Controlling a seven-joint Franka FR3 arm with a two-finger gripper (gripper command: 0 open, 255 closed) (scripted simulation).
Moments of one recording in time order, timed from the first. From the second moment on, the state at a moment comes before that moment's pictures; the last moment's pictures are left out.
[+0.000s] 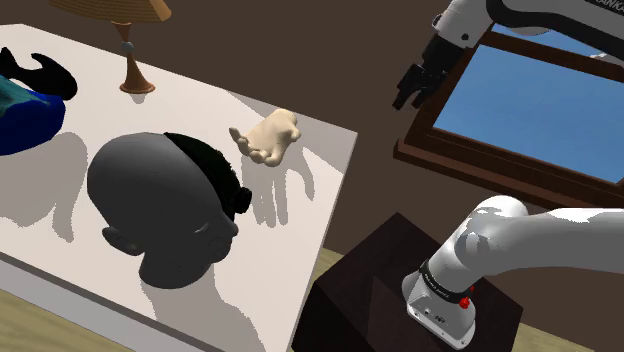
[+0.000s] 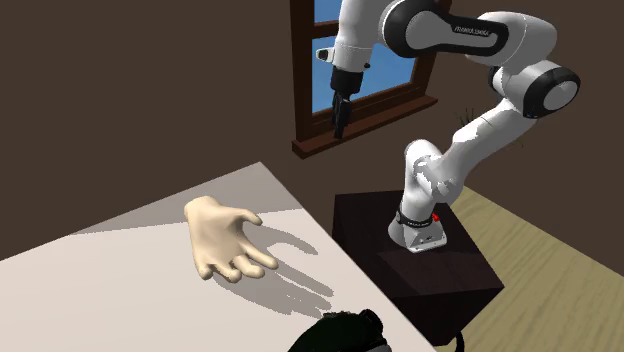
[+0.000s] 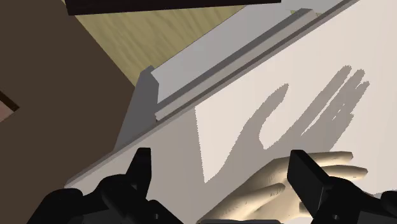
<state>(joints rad) -0.02 -0.83 -0.04 -2.27 0.06 1.59 0.05</state>
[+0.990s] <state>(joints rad) -0.01 -0.30 0.06 -2.03 0.12 1.72 0.26</state>
